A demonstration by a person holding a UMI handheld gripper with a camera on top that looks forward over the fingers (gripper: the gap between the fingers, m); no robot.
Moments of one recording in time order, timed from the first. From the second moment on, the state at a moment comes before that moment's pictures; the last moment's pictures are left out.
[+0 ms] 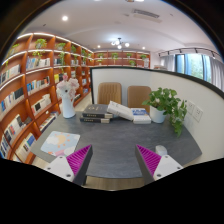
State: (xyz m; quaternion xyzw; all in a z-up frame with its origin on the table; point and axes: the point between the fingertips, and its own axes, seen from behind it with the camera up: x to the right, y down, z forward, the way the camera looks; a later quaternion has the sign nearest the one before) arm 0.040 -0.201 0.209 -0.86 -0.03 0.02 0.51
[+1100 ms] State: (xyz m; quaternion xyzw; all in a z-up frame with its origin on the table) arm 0.284 -0.085 -0.001 -0.92 0.06 -0.02 0.40
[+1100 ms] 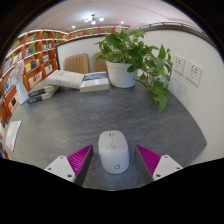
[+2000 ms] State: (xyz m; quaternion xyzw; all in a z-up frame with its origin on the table) arm 0.018 -0.017 0.287 -0.84 0.10 -0.05 0.53
